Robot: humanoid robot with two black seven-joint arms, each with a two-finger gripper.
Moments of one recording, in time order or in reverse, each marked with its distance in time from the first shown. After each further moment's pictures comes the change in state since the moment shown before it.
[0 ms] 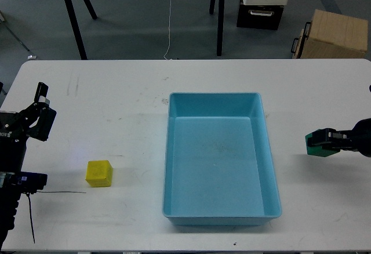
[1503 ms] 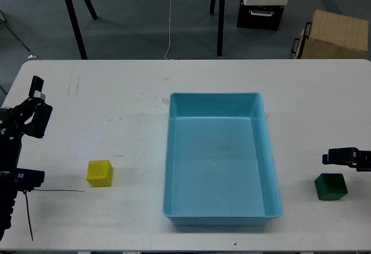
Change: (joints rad) left arm 0.024 0.005 -0.003 -0.066 0.000 0.000 -0.006; right arm -0.696 -0.198 0.360 0.033 -0.315 0.000 0.027
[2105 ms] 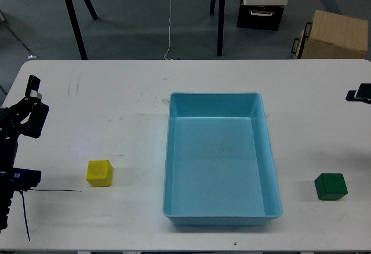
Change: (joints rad) left arm 0.007 0.011 -0.020 -0.022 -0.001 0.000 -0.001; right arm -0.004 -0.061 0.193 -0.086 0.113 -0.002 0.070
